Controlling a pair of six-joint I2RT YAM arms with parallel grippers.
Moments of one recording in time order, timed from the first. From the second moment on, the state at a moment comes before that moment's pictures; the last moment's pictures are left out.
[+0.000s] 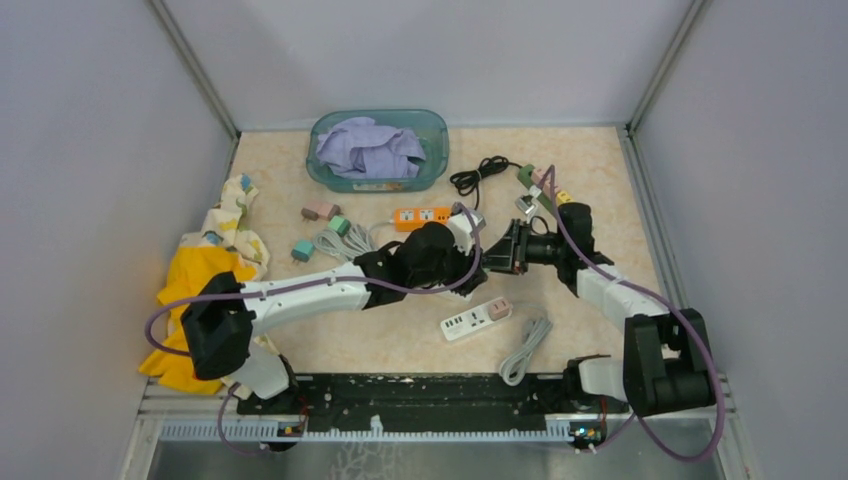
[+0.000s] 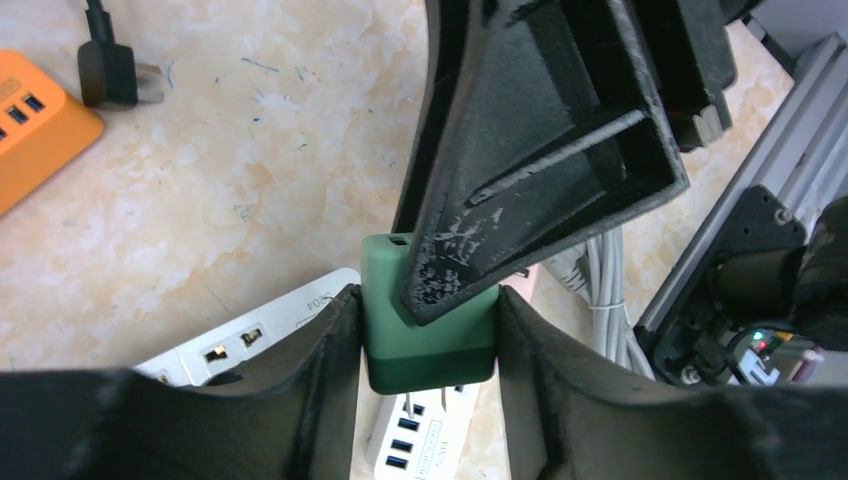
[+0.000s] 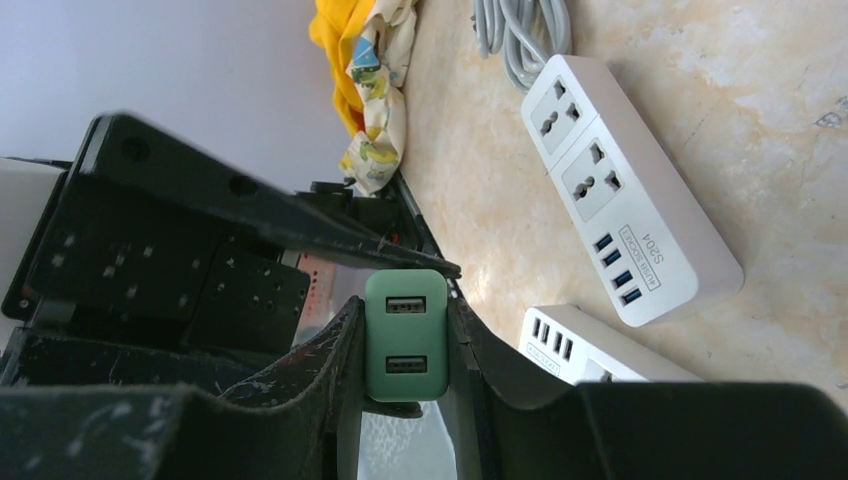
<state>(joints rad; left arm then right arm) -1.08 1.55 1.07 -0.01 -0.07 -0.36 0.14 1.25 0.56 0.18 -1.12 0.74</state>
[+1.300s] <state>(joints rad) -0.33 0.96 0.42 0.07 0.03 -0.66 0.12 1.20 0.71 -0.16 -1.16 0.20</state>
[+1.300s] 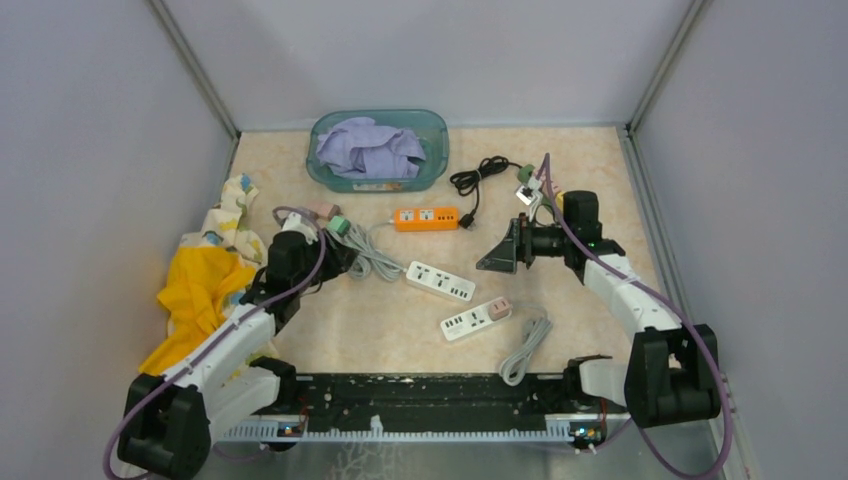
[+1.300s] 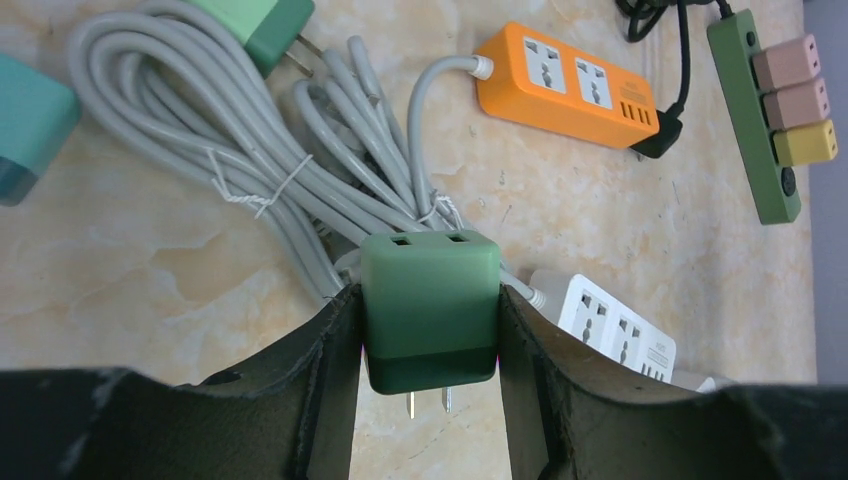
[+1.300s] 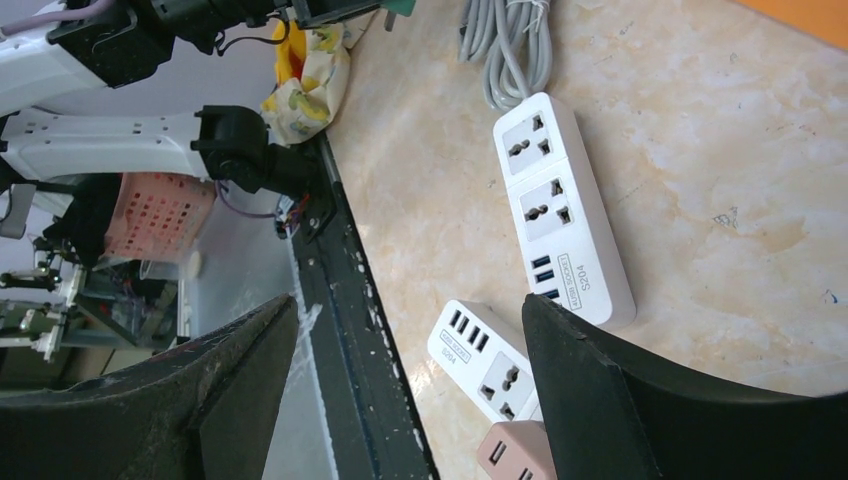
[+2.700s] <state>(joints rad) -0.16 1.28 0.58 -0.26 -0.30 -1.03 0.11 1.20 0.71 -0.17 -1.14 0.18</state>
